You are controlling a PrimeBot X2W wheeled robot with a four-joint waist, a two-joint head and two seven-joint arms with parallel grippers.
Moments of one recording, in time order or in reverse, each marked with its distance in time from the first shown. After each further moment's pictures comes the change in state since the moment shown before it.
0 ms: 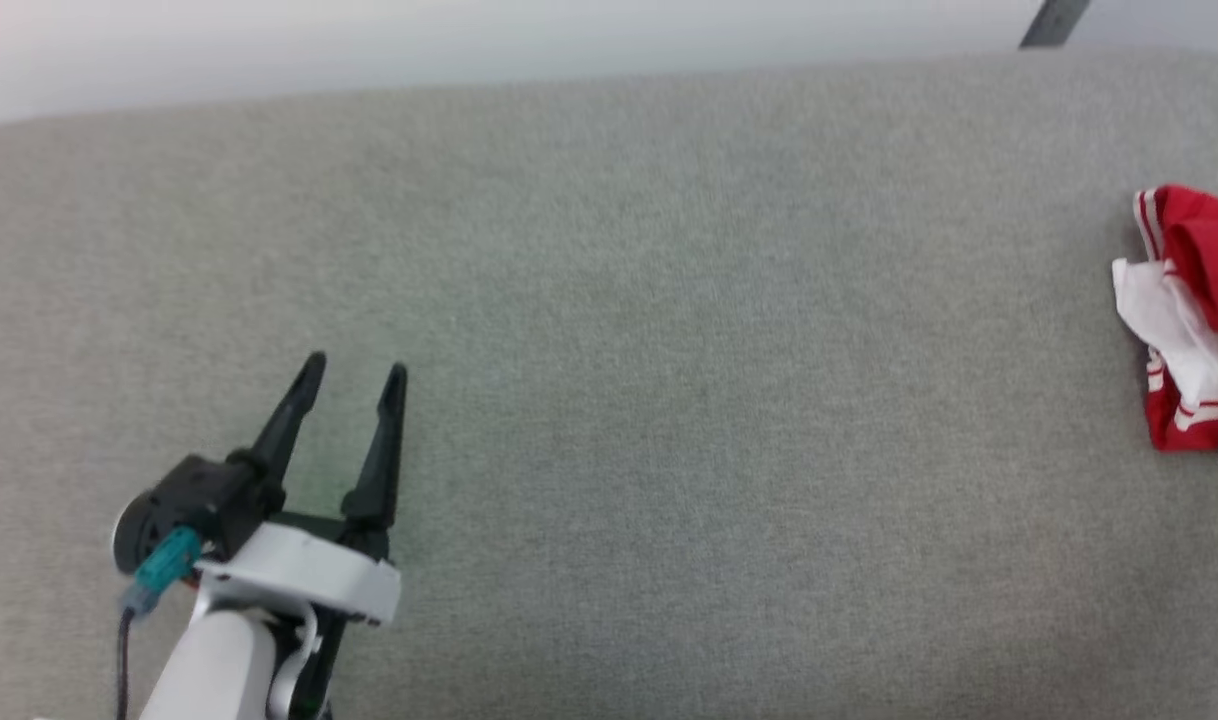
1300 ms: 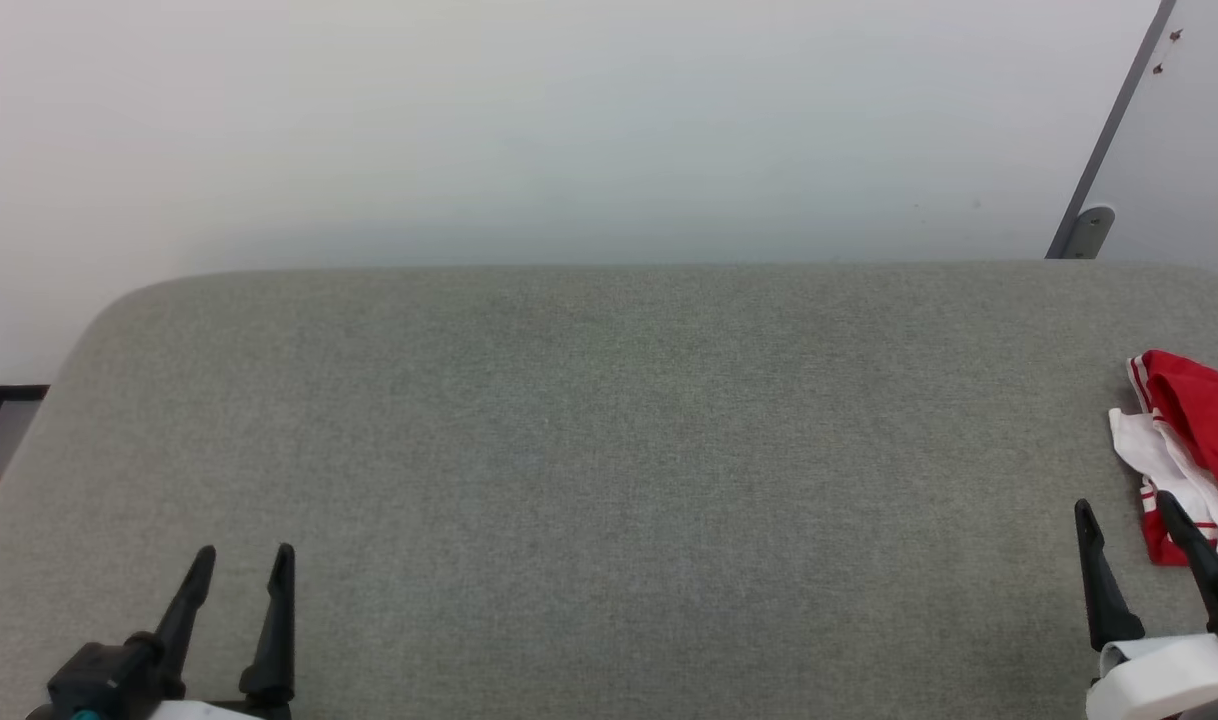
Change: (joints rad) left arm 0.319 0.019 0.175 -0.050 -0.007 0.000 0.000; right arm 0.931 0.430 -0.662 -0.844 -0.429 0.000 0.000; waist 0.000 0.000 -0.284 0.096
